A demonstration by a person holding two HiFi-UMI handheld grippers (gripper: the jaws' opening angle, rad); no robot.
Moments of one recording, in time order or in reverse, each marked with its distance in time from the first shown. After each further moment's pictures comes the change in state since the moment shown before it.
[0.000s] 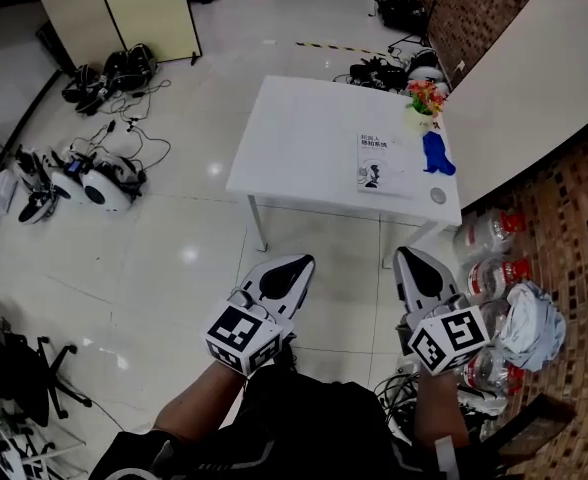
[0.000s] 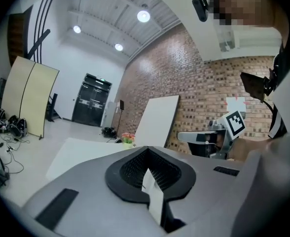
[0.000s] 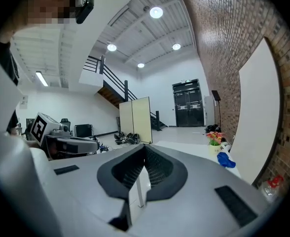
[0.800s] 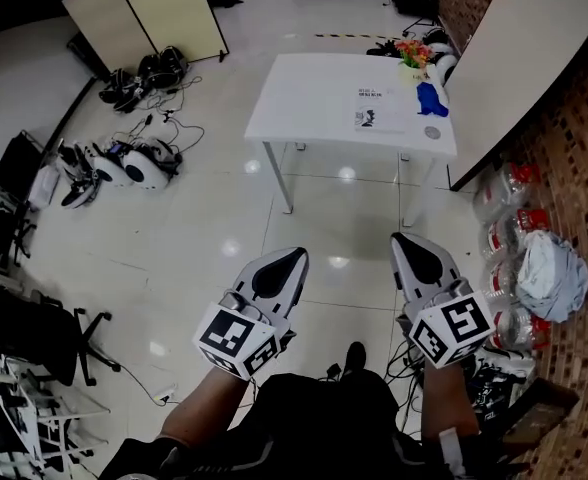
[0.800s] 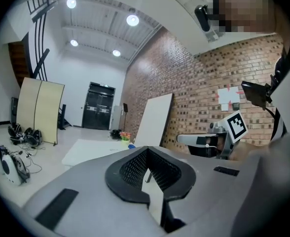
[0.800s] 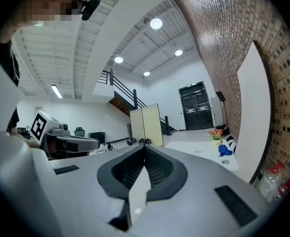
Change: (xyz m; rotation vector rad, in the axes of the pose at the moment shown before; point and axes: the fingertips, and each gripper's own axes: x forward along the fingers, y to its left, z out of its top) left arm -0.135 -0.220 -0.022 0.089 -0.014 0.131; right arm -0.229 0.083 -0.025 0.024 -0.082 0.116
